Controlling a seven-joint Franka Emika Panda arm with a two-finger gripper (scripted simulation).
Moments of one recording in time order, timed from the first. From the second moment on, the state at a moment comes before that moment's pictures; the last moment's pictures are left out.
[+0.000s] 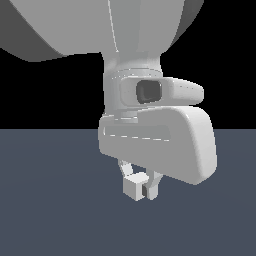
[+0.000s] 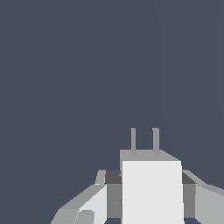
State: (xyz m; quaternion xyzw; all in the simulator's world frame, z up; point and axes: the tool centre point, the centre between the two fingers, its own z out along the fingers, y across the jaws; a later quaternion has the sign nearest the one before) arm -0.101 -0.017 0.012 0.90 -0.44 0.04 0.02
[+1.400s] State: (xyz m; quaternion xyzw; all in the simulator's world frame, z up) arm -0.067 -0.047 0.043 0.96 -0.26 0.04 0.01
